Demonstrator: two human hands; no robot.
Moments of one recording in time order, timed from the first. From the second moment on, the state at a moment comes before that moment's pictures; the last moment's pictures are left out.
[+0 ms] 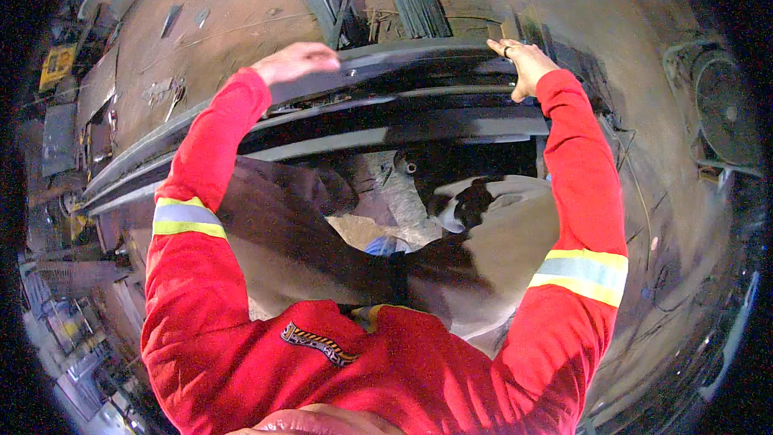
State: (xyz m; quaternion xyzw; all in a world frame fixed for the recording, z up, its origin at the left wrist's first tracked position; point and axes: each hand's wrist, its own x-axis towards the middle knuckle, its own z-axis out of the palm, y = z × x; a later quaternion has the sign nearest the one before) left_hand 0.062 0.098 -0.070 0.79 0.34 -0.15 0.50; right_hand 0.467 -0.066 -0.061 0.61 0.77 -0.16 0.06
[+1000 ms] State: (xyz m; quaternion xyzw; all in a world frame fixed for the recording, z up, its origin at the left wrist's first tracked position) left_hand 0.038 0.105 -0.081 0.73 0.49 -0.26 0.41; right_hand 0.377 -0.013 -0.053 0.71 0.67 -0.24 0.00
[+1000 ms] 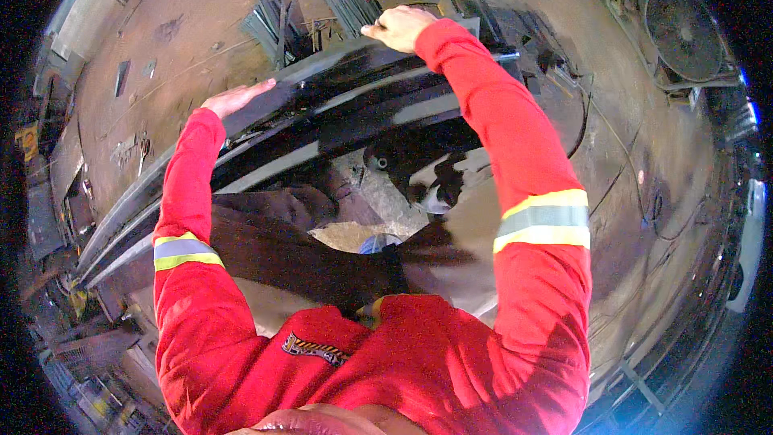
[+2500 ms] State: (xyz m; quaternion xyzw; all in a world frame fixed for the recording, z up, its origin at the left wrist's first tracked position) left_hand -0.035 0.139 -0.086 0.69 0.51 -0.39 0.32; right_hand 0.326 0.066 -0.122 0.65 0.62 -0.39 0.20
